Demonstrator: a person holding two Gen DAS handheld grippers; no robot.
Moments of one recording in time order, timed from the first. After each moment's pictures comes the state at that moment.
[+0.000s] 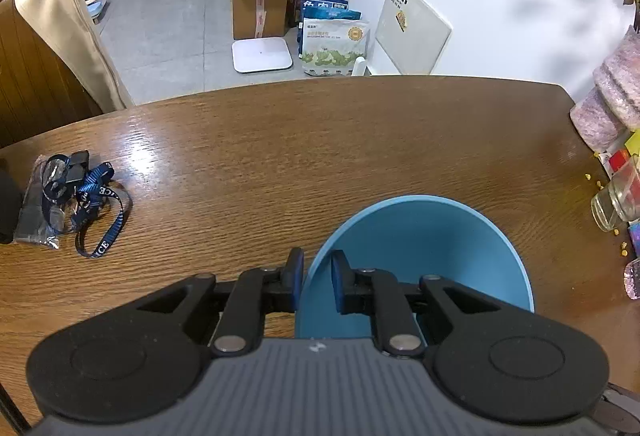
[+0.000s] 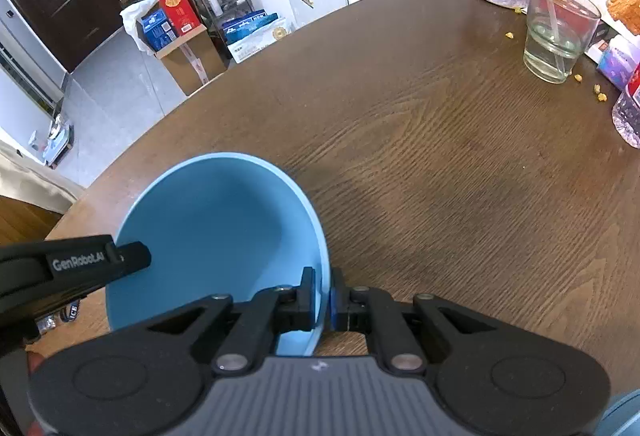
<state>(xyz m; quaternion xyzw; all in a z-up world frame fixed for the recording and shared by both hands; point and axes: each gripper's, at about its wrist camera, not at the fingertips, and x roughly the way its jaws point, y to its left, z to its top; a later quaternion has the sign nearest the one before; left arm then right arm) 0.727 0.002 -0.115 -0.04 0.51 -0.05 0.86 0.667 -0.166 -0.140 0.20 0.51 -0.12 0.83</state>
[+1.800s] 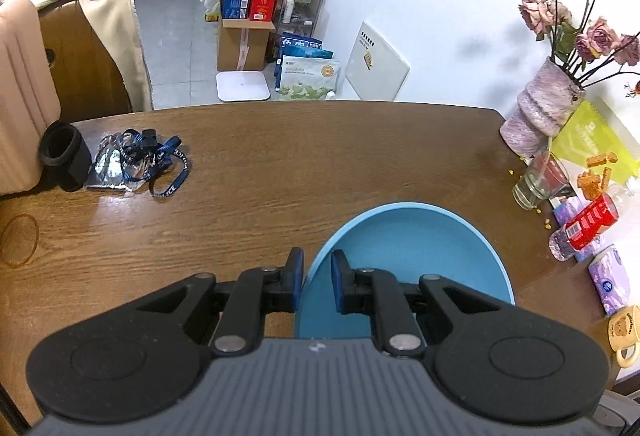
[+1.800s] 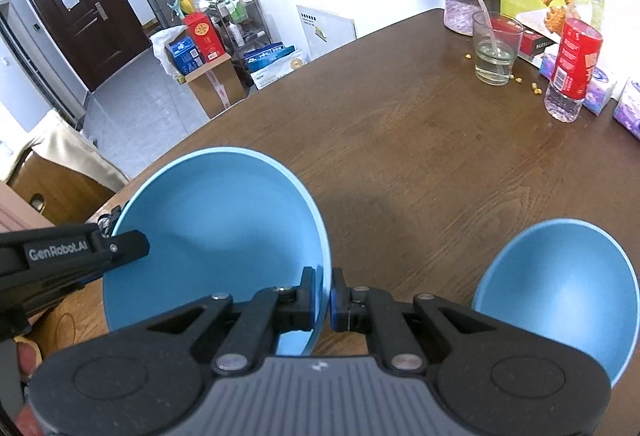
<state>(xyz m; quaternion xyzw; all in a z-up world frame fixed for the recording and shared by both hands) 0.581 0.068 -0.029 -0.08 0.46 -0.10 0.88 0.522 -0.125 -0.059 0.19 0.46 -0.11 0.86</state>
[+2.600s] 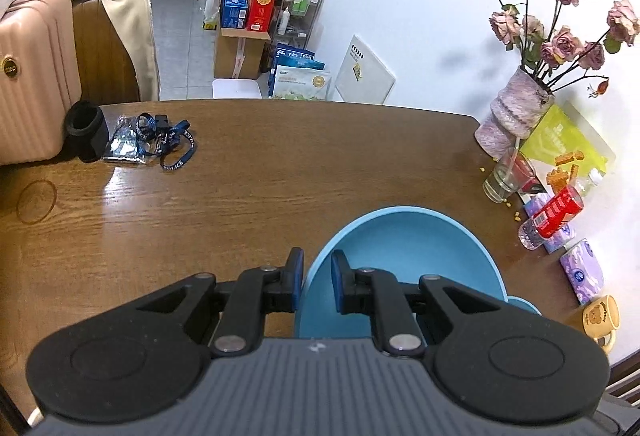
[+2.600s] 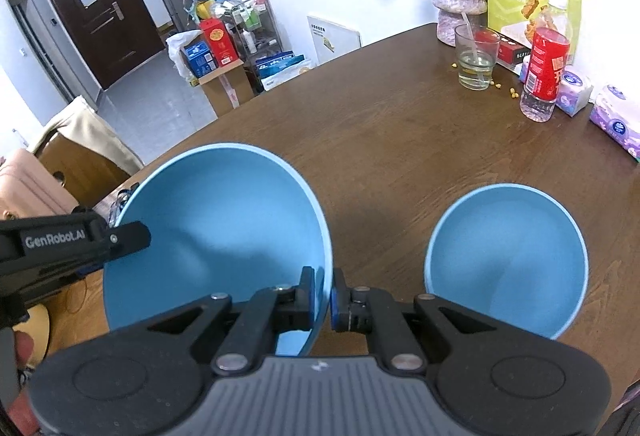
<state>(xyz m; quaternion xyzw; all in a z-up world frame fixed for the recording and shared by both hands) 0.504 0.076 -0.004 -0.10 0.44 -0.11 0.89 0.449 -0.124 -0.034 0.17 0.45 -0.09 0.87</state>
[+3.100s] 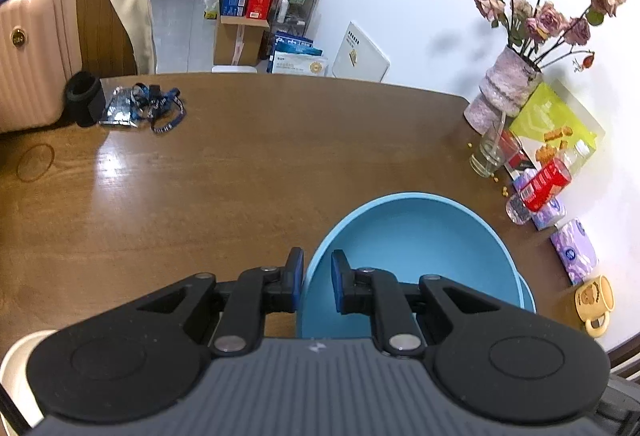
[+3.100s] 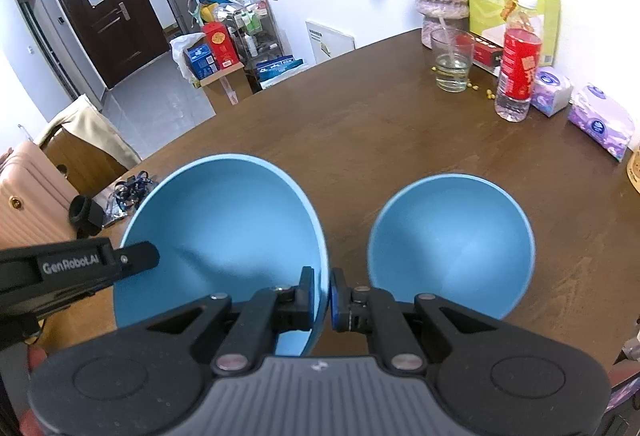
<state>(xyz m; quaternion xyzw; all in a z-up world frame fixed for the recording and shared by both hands) 0.455 0.043 -0.012 -0.10 0.45 -0.11 0.88 0.403 -0.160 -0.027 0.16 0.44 -0.09 0.88</state>
